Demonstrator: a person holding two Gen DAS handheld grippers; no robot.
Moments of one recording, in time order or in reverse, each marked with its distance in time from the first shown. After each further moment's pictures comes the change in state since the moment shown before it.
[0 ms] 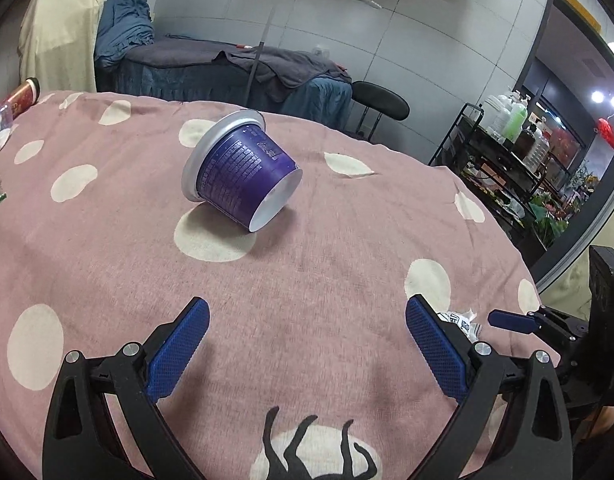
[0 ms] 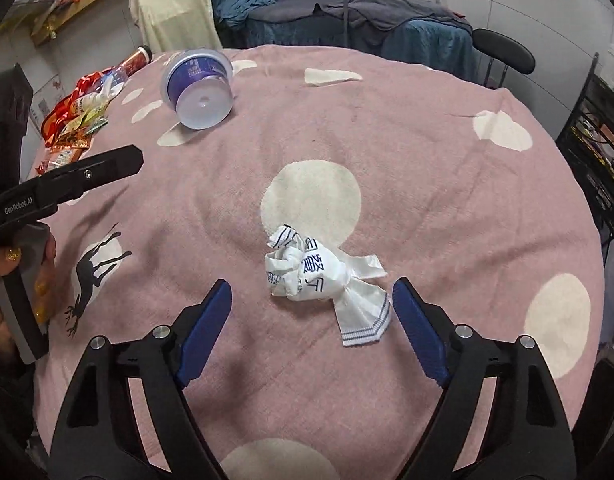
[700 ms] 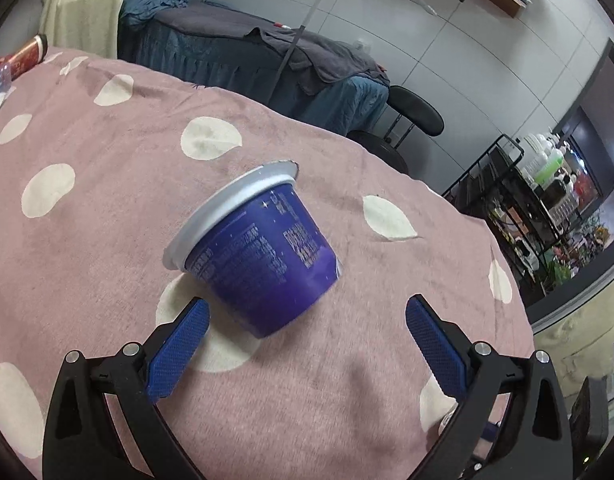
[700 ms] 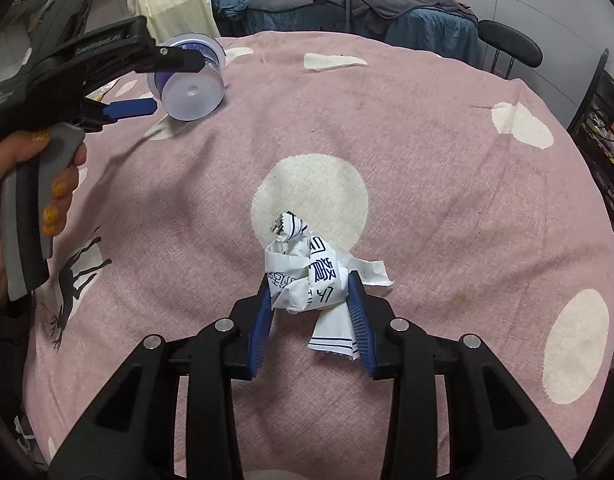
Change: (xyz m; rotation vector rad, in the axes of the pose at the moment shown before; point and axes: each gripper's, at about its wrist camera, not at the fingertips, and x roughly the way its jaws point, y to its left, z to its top) left arm 0.056 0.029 0.070 -0.204 0.066 0.004; right arm 0.020 -0.006 0.004 0.022 0.017 0.004
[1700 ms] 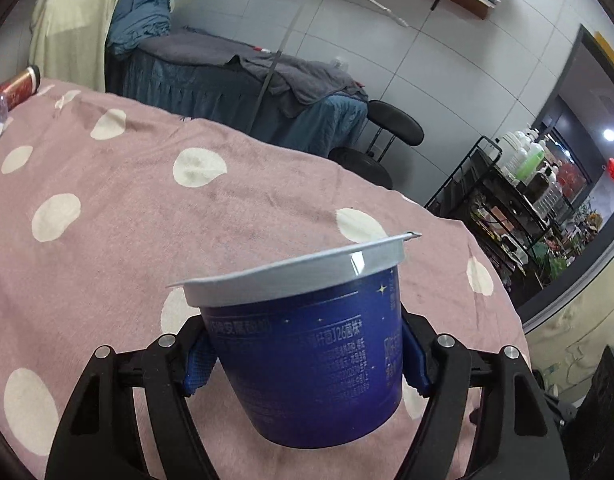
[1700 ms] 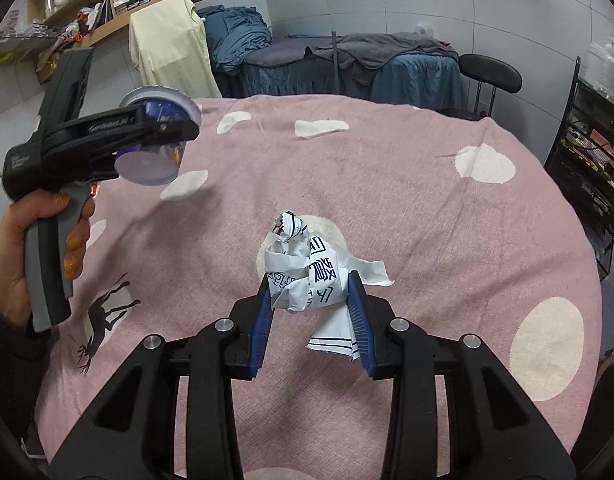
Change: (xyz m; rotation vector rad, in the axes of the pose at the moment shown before) left arm -0.046 -0.021 -0.021 0.115 -0.105 -0.017; right arm -0.047 -0.005 -0.009 0.048 -0.225 0.006
